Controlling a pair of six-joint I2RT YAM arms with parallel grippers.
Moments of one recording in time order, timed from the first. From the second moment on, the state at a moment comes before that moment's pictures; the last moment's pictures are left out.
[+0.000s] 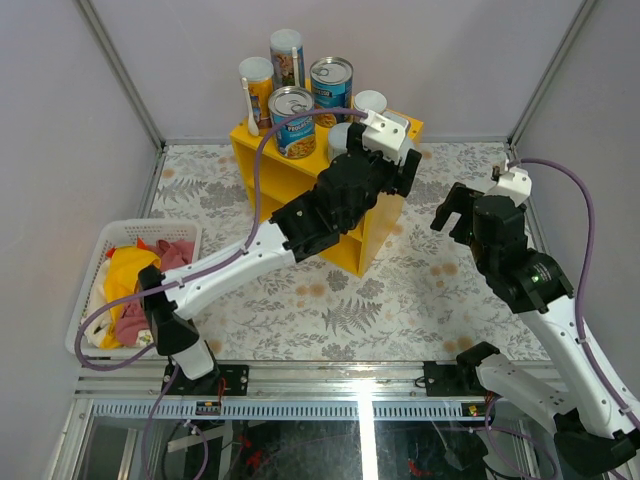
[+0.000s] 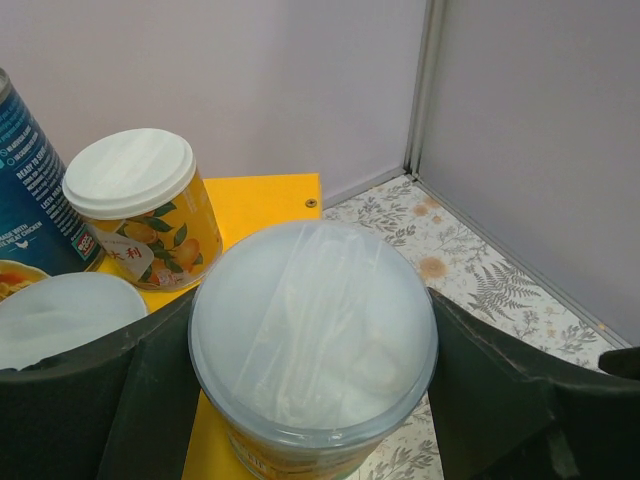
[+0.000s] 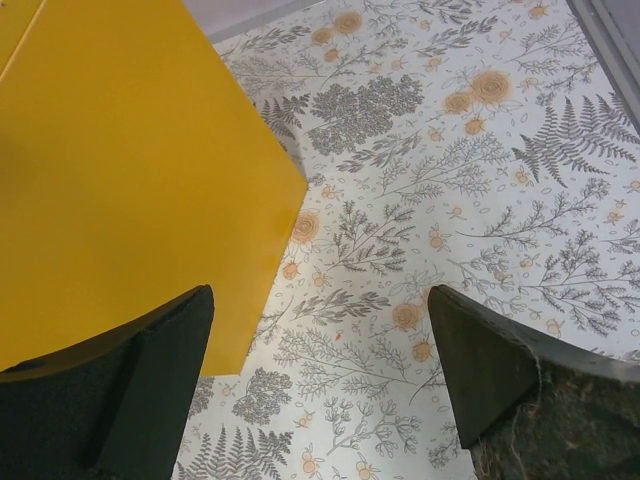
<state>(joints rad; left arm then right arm) -1.03 1.67 1.76 -0.04 -0.49 0.04 0.46 0.85 1.12 -0.72 0.50 0.51</state>
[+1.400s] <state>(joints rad) -0.94 1.76 1.82 0.03 -0.52 -0.08 0.46 0.88 1.19 -0.71 0.39 0.47</state>
